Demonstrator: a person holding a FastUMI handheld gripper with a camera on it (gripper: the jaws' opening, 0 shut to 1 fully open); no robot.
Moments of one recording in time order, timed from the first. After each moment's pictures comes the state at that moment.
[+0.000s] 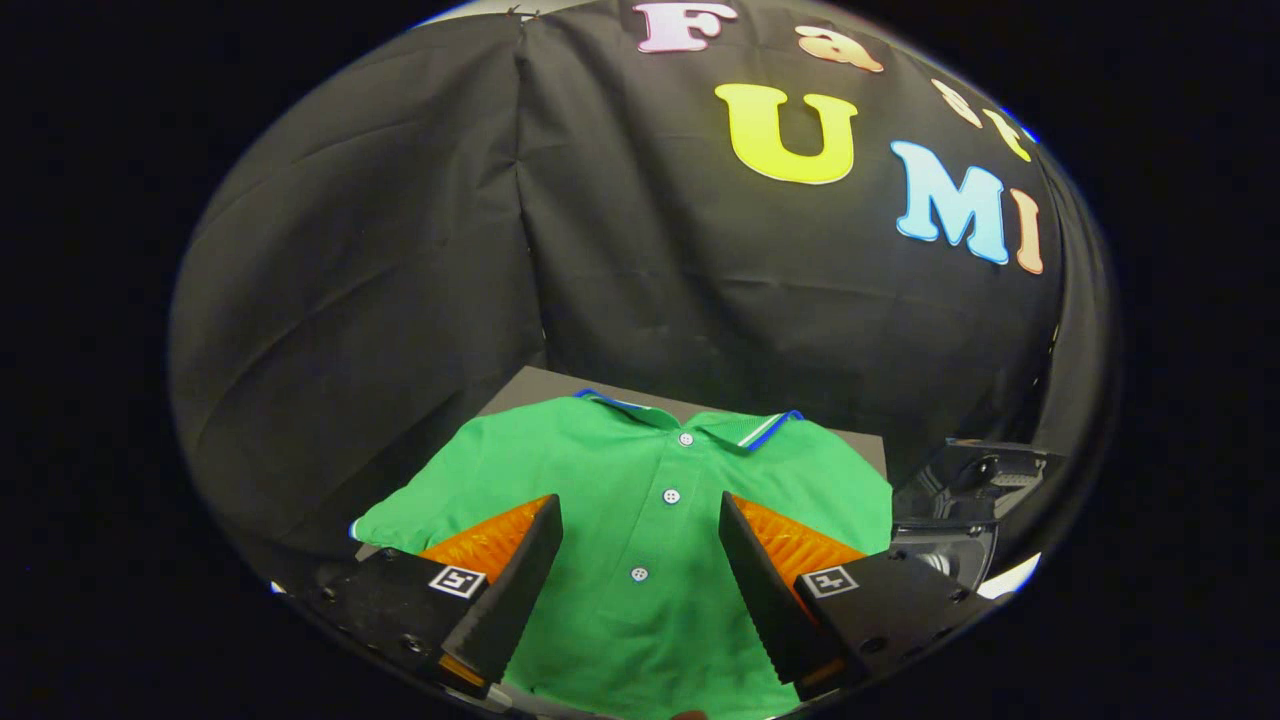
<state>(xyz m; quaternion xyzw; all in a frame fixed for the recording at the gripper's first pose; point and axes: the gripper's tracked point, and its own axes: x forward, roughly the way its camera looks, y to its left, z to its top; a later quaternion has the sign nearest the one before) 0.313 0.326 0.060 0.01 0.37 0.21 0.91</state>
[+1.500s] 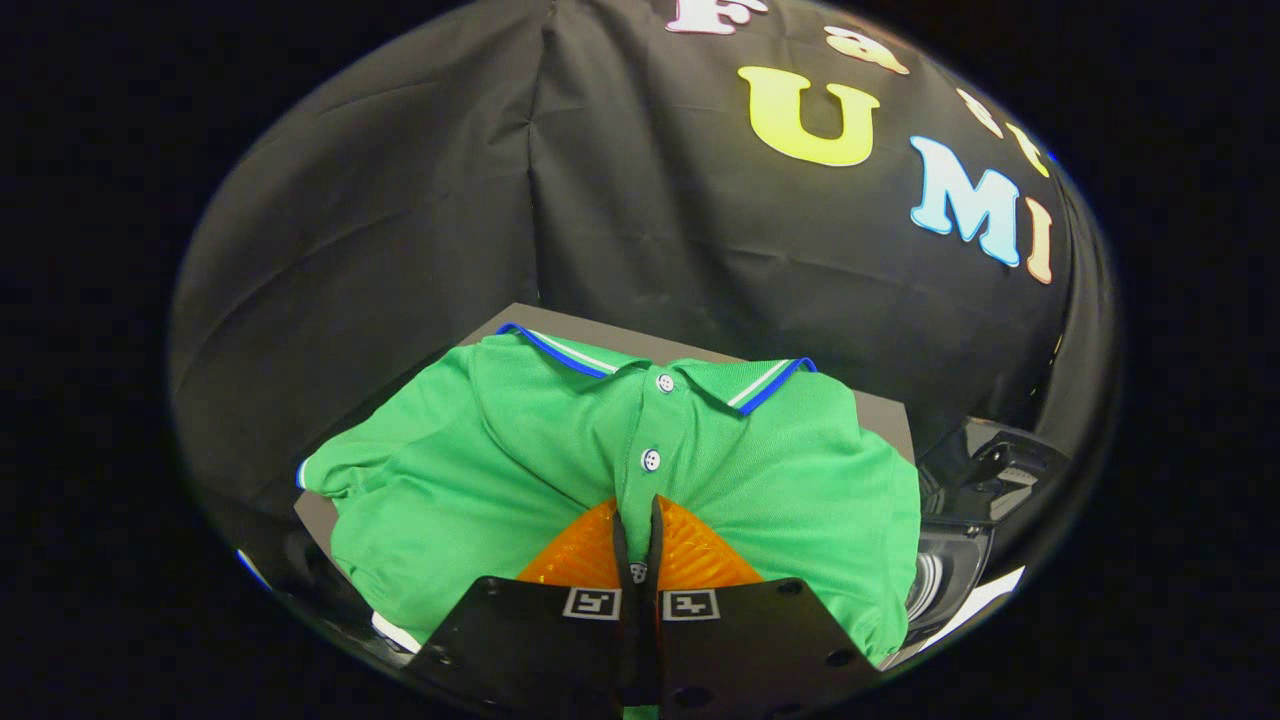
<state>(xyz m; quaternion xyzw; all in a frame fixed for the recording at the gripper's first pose) 0.295 0.329 0.020 -0.02 0.37 0.22 0.90</state>
